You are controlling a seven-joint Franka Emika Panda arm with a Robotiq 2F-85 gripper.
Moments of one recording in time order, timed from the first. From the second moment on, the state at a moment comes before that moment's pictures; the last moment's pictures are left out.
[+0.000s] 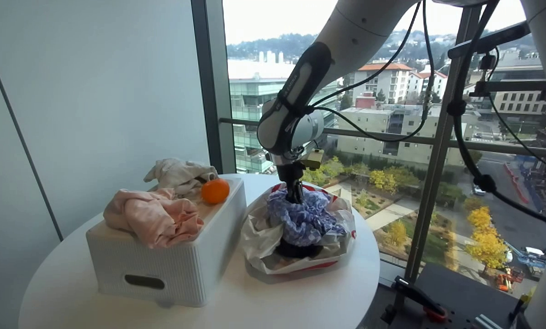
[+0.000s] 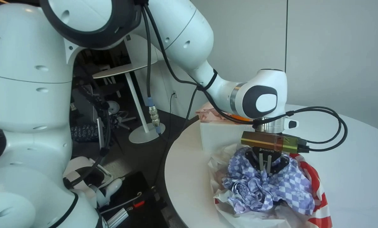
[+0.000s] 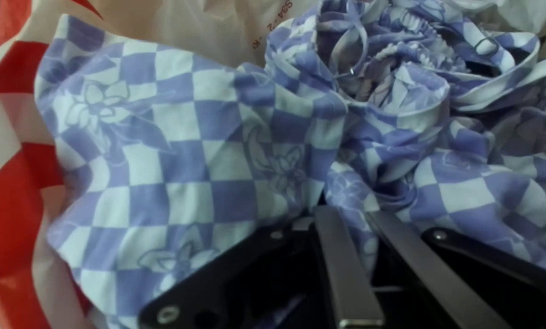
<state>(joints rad) -0.14 0.47 -0.01 -2.01 -0.19 2.28 -0.58</state>
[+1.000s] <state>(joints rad) -0.25 0.35 0.04 -2.00 0.09 2.03 -0.78</state>
